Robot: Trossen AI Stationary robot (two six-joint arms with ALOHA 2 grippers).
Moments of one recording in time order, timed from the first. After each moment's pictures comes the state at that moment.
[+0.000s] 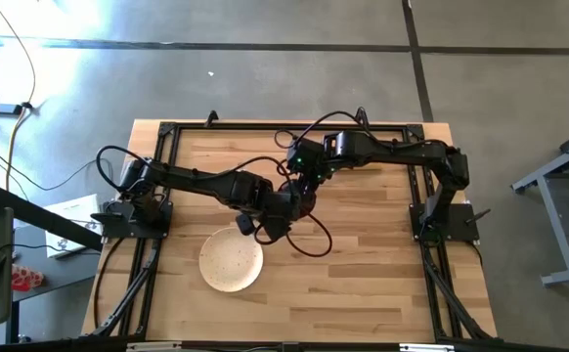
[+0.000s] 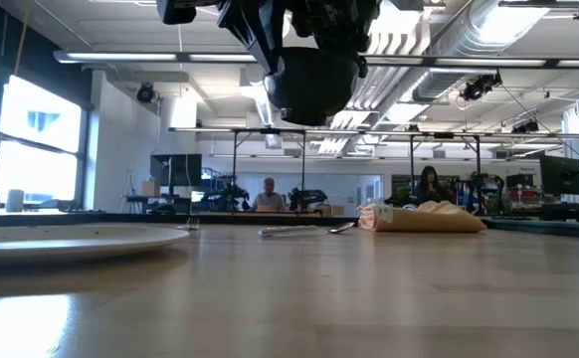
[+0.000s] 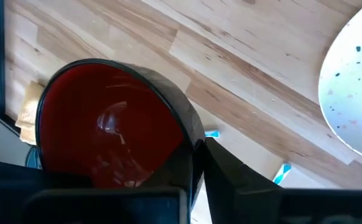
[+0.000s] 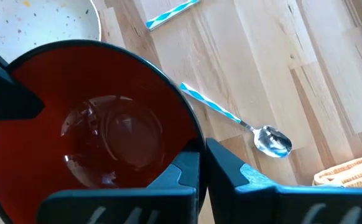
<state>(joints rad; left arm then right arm) -0.05 1.87 1.82 -1.19 -0.27 0.98 -0.13 1.81 1.75 -1.05 0.00 0.18</state>
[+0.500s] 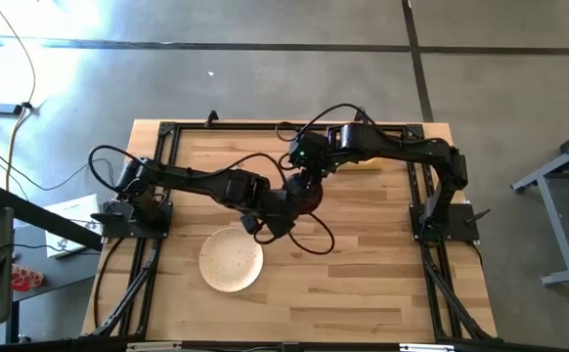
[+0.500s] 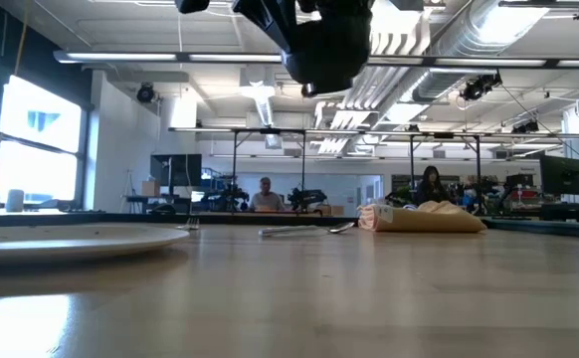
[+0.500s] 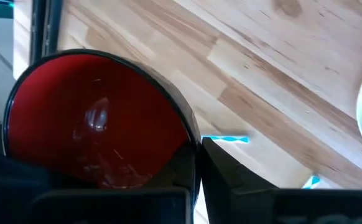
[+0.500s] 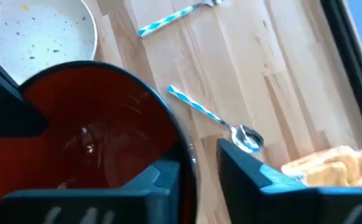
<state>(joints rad) -0.05 1.87 1.86 -1.15 -0.31 0.95 -0.11 1.81 1.94 -1.24 0.06 0.15</state>
